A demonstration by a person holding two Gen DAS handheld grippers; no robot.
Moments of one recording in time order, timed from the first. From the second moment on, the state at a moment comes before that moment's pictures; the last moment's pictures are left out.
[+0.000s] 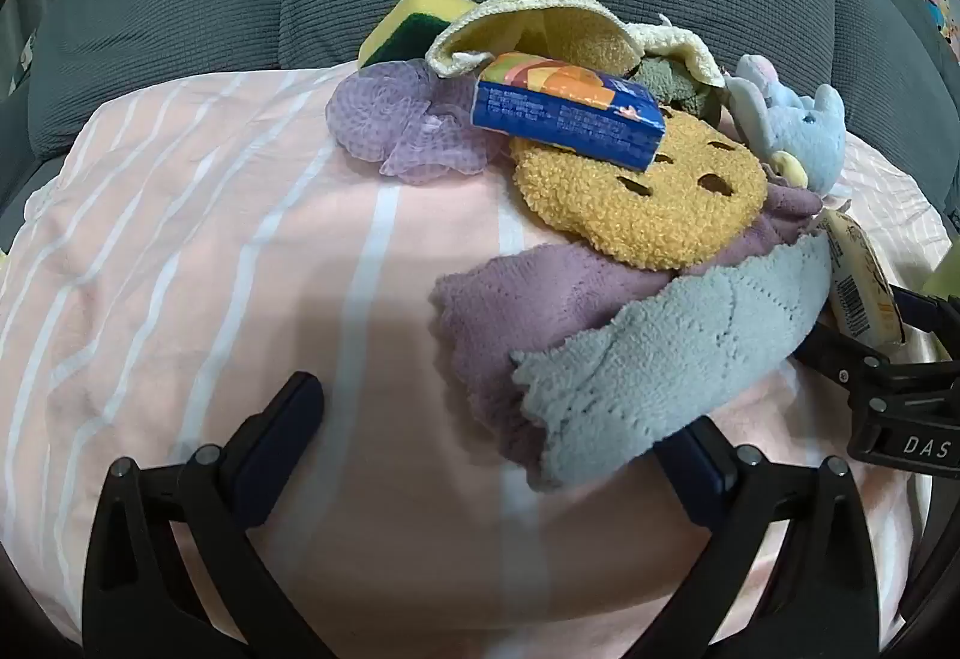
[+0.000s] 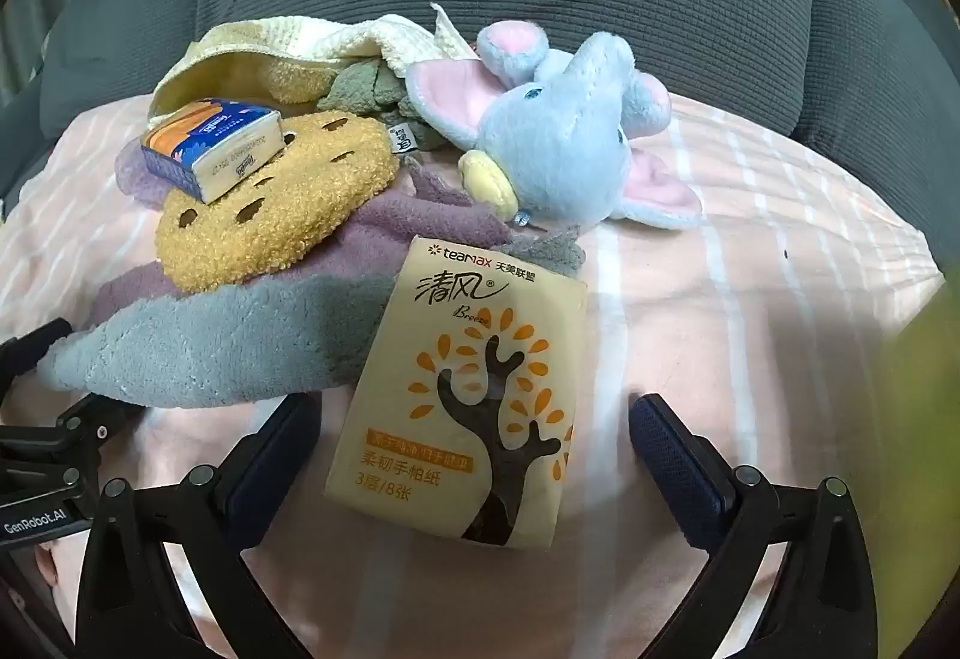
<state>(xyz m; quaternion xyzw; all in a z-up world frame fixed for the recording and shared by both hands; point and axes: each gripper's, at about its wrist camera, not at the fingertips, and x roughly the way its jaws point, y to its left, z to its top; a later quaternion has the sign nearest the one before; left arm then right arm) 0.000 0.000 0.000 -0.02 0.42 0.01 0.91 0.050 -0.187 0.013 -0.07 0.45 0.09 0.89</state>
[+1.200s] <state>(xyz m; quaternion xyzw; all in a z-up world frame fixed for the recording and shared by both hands) -0.019 -0.004 0.021 -0.06 0.41 -0.05 0.91 0.022 -0.194 0.040 -0.01 0.46 0.09 0.88</state>
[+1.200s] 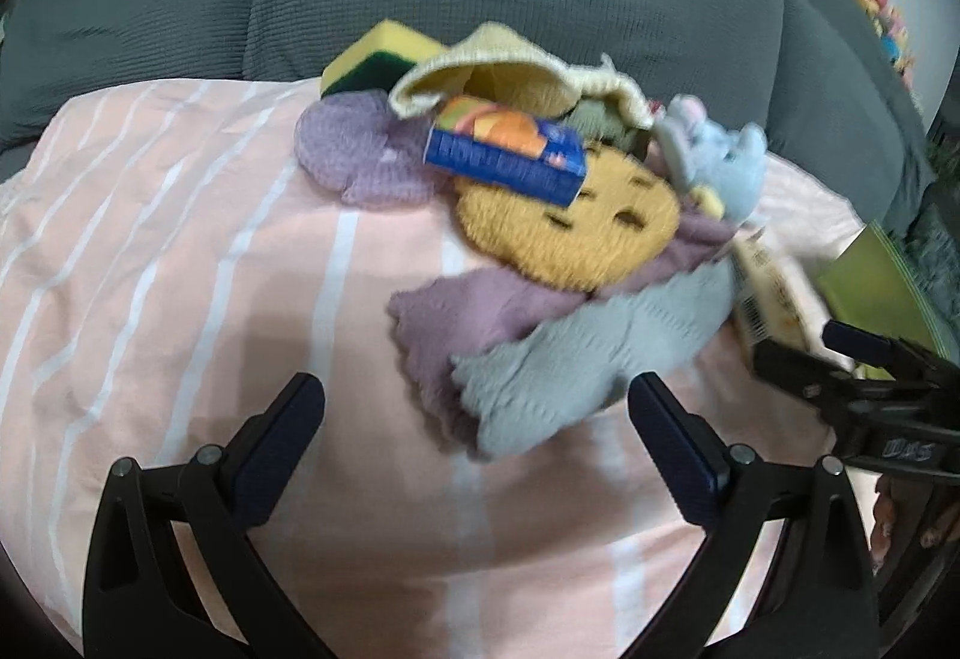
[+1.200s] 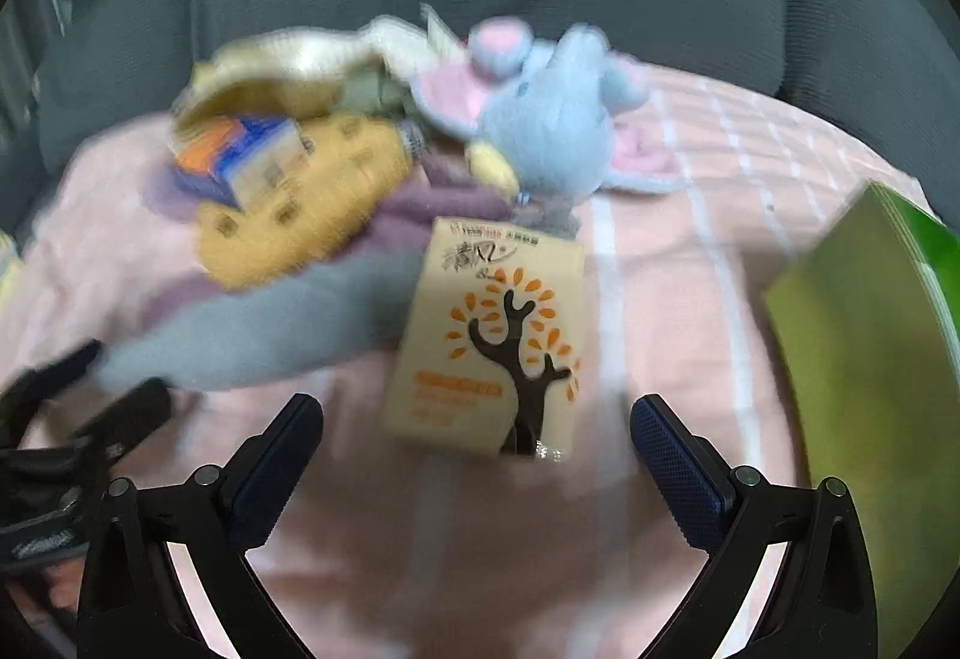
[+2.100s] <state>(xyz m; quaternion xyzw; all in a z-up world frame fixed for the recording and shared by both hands) -0.009 0.028 0.031 -0.19 0.41 -0.07 0.89 -0.013 -0.182 0.055 0.12 0.54 0.09 0.83</state>
